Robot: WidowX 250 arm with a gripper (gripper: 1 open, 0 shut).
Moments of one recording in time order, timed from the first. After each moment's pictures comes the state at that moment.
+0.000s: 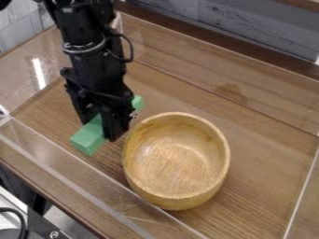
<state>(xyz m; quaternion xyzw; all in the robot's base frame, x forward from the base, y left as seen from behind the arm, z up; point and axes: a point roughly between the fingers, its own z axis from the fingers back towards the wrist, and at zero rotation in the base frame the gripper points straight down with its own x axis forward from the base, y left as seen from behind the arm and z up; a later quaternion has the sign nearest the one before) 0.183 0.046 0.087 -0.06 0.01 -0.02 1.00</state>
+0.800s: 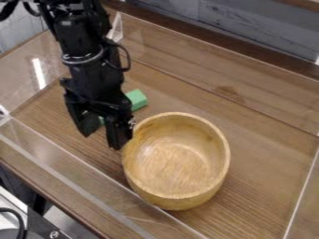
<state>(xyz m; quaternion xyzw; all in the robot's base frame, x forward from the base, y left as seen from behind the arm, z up) 0.181 0.048 0.075 -0.07 0.01 -0.01 1.00</state>
